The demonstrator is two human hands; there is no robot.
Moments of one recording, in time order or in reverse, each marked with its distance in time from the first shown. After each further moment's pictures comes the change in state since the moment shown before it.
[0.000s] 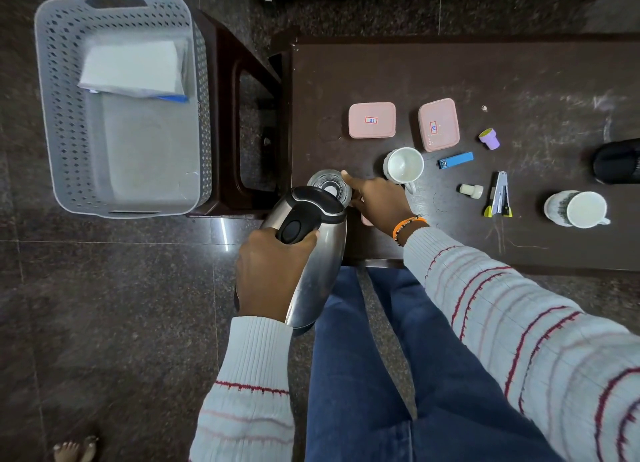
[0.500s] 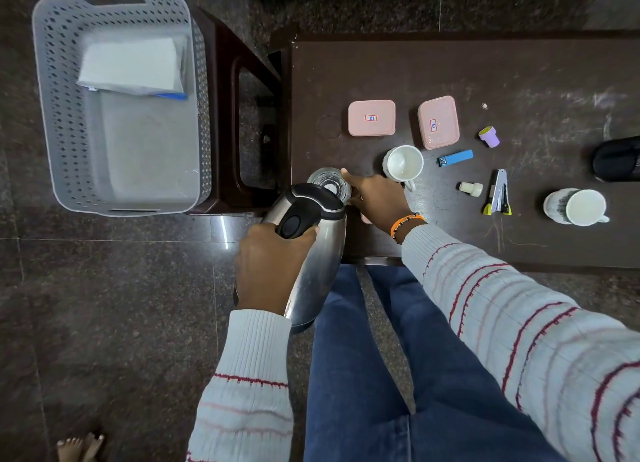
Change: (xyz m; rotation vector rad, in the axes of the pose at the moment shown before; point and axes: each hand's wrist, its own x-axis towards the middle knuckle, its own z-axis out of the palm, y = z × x) left_hand 0.006 -0.001 0.000 -0.010 -0.016 -0.012; right_hand 0.001 -0.003 -0.001 0.001 0.005 0.008
